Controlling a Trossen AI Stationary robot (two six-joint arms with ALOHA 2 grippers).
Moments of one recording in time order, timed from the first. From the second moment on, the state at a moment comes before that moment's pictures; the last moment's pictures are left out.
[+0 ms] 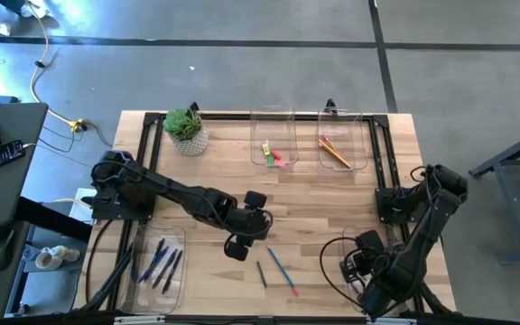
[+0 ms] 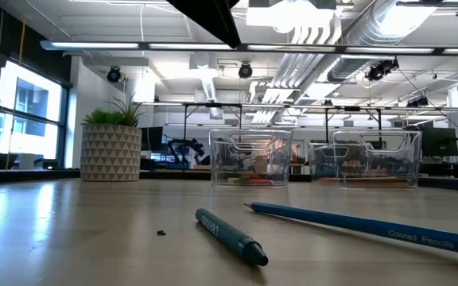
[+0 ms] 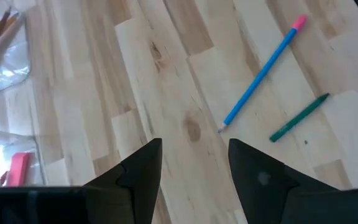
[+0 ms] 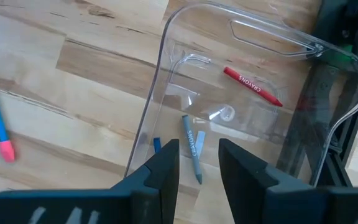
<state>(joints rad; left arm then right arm) -0.22 1.79 1.51 -0.73 -0.19 0.12 0.97 1.71 1.50 -1.57 0.19 2.22</state>
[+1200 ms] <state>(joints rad) -0.24 2.09 1.52 -0.40 -0.08 0.22 0.96 1.71 1.50 -1.57 0.20 2.22</state>
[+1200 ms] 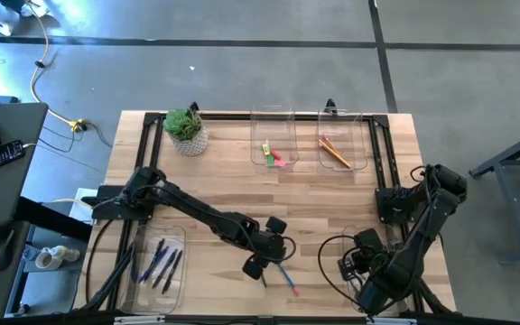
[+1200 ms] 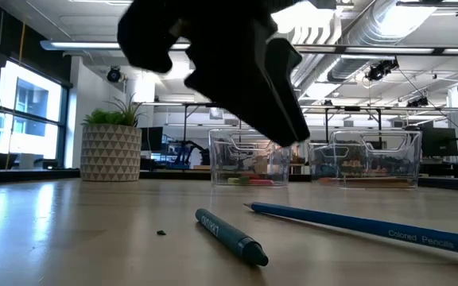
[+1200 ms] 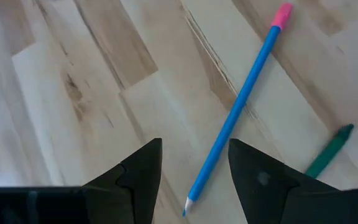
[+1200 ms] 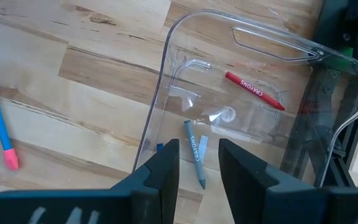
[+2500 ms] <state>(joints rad) -0.17 2.21 1.52 -0.41 0.07 0.19 0.96 1.71 1.50 -1.57 0.19 2.22</state>
